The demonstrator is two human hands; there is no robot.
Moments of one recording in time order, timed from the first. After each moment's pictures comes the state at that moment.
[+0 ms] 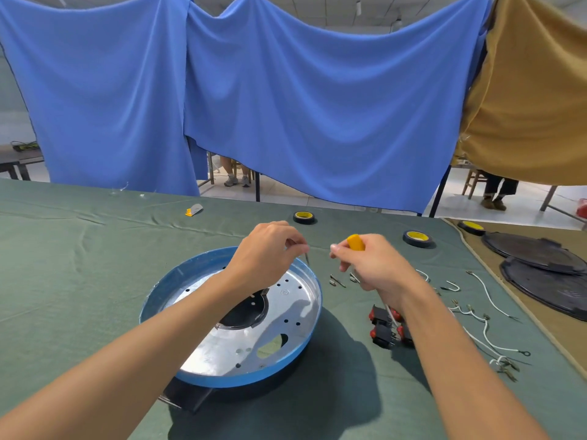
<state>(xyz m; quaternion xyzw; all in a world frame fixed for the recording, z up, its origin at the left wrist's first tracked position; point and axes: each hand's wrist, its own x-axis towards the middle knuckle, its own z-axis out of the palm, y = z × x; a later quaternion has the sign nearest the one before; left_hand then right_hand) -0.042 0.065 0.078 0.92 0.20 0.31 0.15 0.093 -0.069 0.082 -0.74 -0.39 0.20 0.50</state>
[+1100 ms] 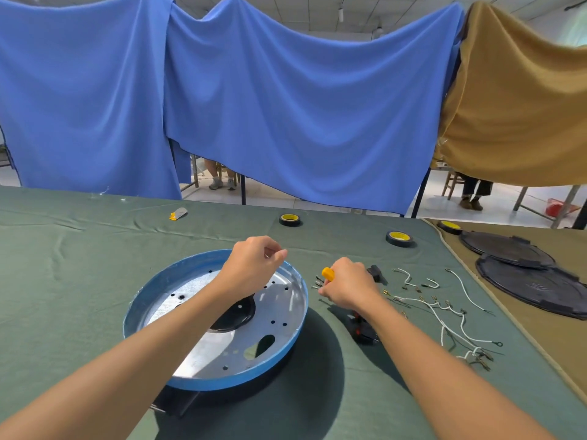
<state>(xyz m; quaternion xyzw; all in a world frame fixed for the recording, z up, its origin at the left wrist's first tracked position) -0.037 0.073 0.059 0.87 0.29 0.28 0.27 0.105 -0.047 0.038 -0.91 -0.36 0.06 0.19</state>
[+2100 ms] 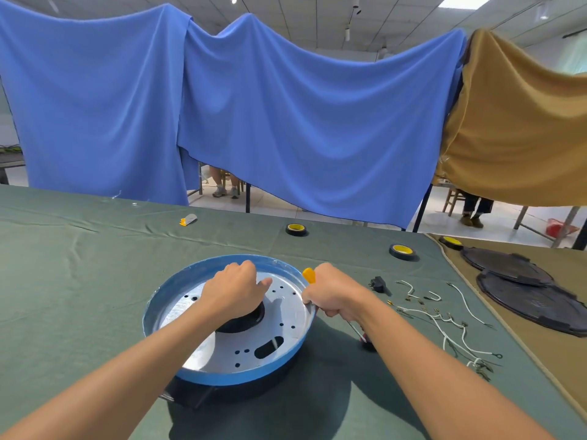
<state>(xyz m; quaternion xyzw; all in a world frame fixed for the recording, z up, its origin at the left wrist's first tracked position) -0.071 0.082 0.041 0.89 0.42 0.15 0.08 0.058 -0.041 0.069 -0.84 -0.40 0.25 0.27</state>
